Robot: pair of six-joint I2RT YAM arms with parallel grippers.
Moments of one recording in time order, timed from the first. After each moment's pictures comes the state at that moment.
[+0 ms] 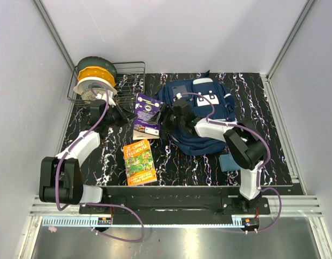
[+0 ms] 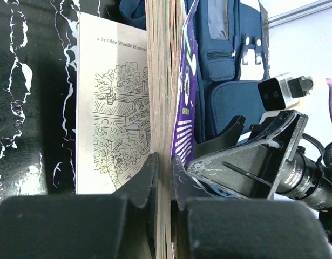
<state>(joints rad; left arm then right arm) -0.08 1.37 0.77 0.09 0.47 -0.71 0.68 1.96 1.22 0.22 -0.27 1.09</state>
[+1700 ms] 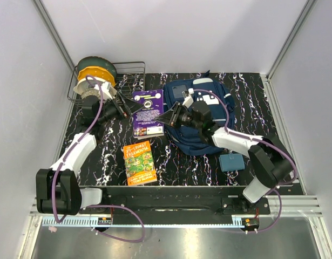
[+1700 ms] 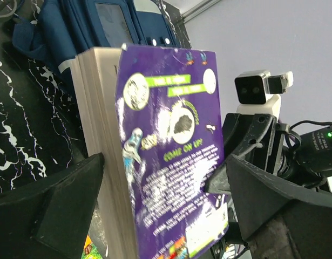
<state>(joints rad) -0.06 1.25 0.80 0.22 0.71 -0.77 0.66 1.64 0.96 0.53 -0.42 1.10</state>
